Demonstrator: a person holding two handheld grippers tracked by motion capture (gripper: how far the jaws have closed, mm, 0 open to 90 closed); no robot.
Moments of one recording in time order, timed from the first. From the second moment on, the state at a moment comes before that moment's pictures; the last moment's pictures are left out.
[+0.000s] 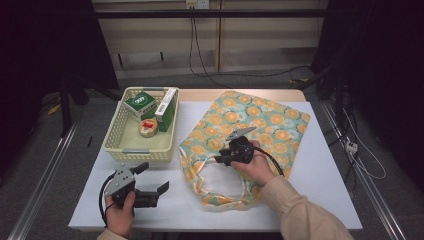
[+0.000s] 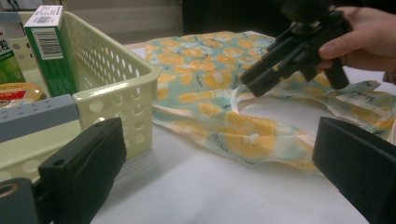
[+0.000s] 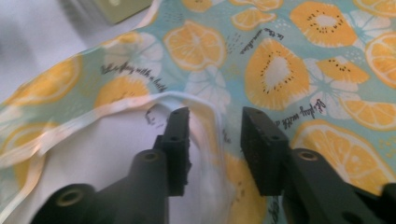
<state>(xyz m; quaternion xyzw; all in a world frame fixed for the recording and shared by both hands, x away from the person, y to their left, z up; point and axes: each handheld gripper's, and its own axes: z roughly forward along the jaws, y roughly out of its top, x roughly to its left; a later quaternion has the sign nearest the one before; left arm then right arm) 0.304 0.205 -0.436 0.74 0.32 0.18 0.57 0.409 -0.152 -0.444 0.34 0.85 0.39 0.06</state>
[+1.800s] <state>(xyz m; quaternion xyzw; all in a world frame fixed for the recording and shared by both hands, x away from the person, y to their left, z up) 0.302 0.206 -0.435 0.74 0.32 0.18 0.56 0.341 -0.193 -0.436 0.33 0.83 0.44 0.04</state>
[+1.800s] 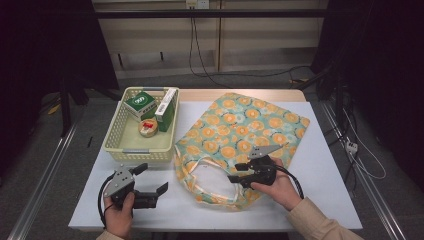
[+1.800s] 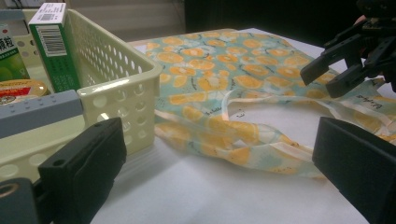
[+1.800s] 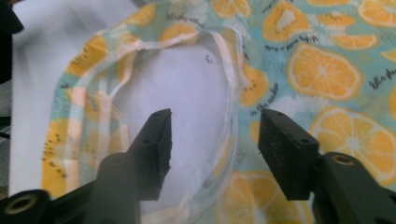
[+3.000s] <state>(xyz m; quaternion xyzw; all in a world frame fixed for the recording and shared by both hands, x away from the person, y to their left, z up) 0.309 0.220 -0.436 0.72 0.34 0.19 0.57 0.313 -0.130 -0.446 0.26 0.85 0.45 -0.01</state>
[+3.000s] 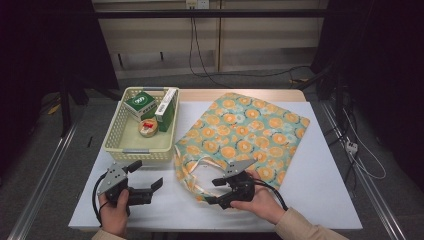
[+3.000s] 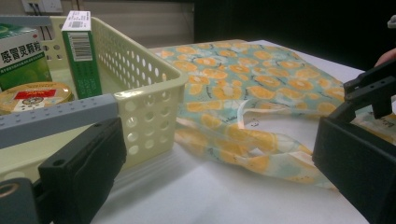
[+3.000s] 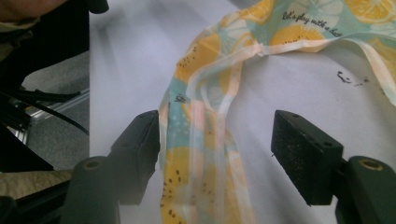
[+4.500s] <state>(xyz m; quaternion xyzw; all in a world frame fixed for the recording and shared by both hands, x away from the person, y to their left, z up) 0.309 0.219 -0.436 0.72 0.34 0.19 0.57 0.324 -0.156 -0.425 0.27 0.83 0.49 -0.04</state>
